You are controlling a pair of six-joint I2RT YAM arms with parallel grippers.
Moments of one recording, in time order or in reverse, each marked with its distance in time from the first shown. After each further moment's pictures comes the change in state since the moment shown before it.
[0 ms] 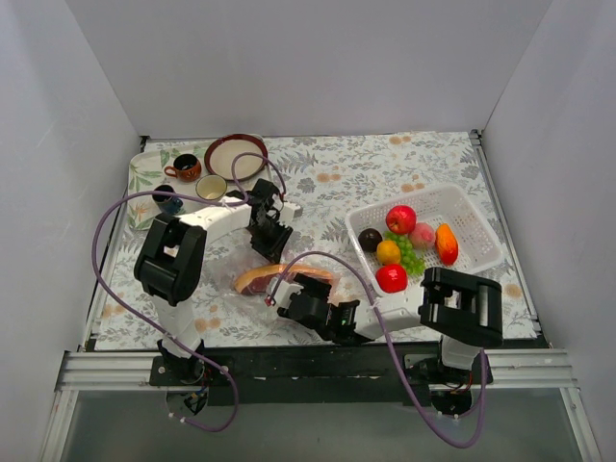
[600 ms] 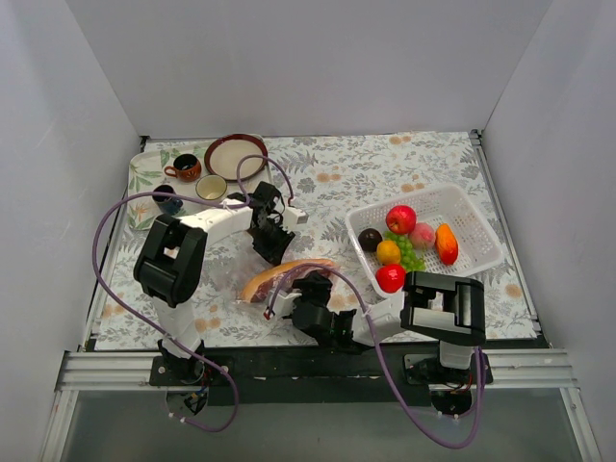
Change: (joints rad) left arm -0.024 -0.007 -0.019 -0.010 0.052 0.127; right arm 0.046 0.104 -0.069 0.310 0.245 -0.377
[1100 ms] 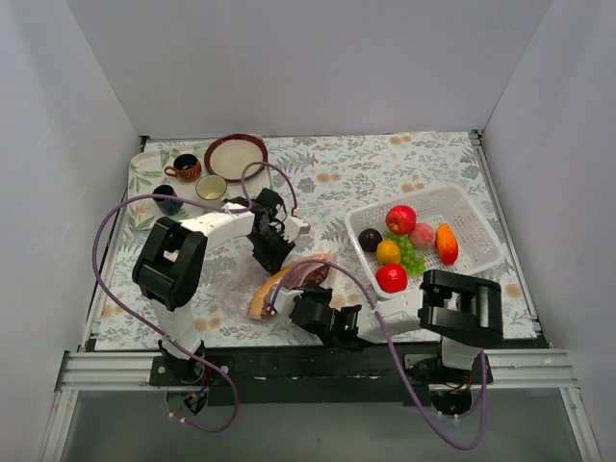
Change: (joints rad) left arm -0.029 -0.024 -0.038 -0.056 0.015 0.069; right arm -0.007 -0.046 0.024 -0.160 -0.068 0.074
